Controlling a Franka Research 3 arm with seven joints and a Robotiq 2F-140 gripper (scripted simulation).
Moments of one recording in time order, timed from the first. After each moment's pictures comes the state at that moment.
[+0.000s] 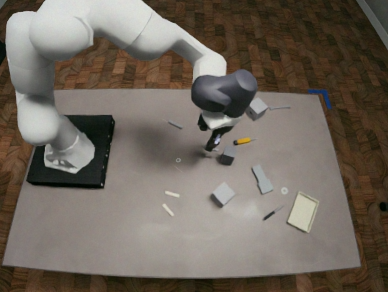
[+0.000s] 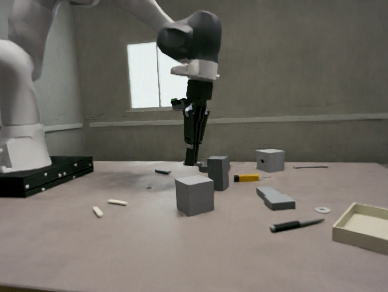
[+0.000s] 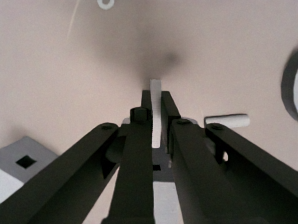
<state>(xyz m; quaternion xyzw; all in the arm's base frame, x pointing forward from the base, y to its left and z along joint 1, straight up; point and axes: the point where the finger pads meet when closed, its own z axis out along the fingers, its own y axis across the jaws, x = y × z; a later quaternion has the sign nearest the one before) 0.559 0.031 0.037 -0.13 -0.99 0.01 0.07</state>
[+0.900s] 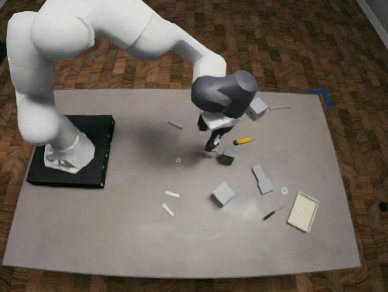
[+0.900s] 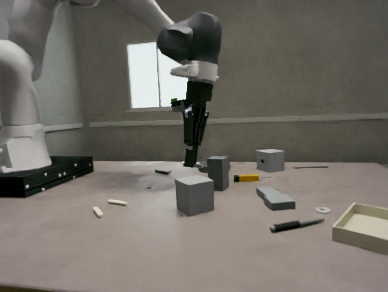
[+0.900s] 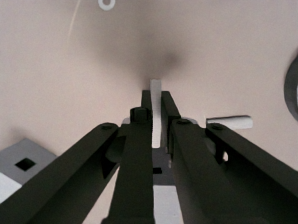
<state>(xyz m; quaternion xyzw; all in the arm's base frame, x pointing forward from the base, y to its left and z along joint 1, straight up) 0.557 0.030 0.033 -0.13 -0.99 0.02 0.08</state>
